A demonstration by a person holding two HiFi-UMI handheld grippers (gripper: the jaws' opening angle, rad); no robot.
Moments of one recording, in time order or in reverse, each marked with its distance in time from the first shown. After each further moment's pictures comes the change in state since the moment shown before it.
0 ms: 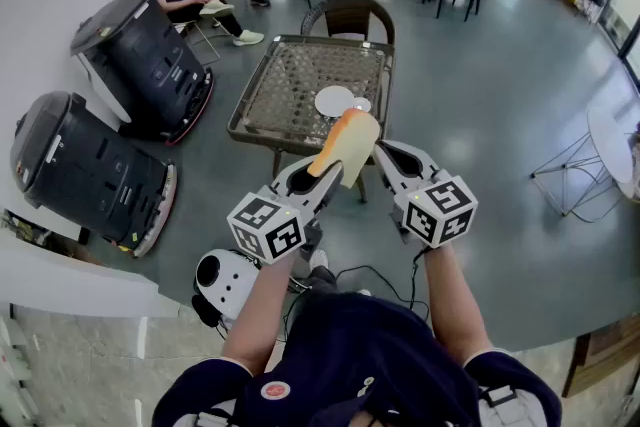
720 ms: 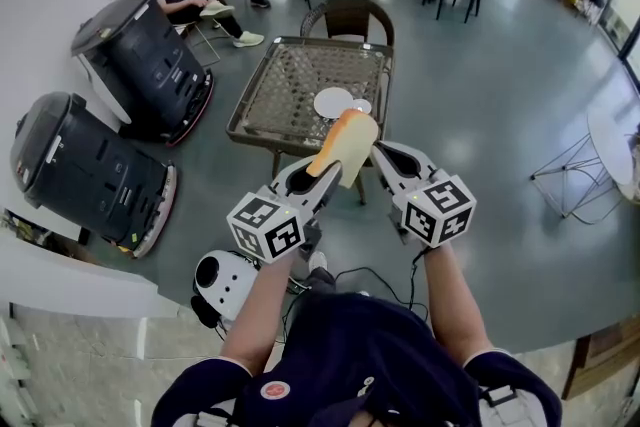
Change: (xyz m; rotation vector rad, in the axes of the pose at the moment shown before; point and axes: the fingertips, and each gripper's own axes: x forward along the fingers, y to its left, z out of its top) left arm 0.003 0.002 -0.001 0.003 0.001 0.009; right arm 0.001 0.000 0.000 0.005 -0.002 0.026
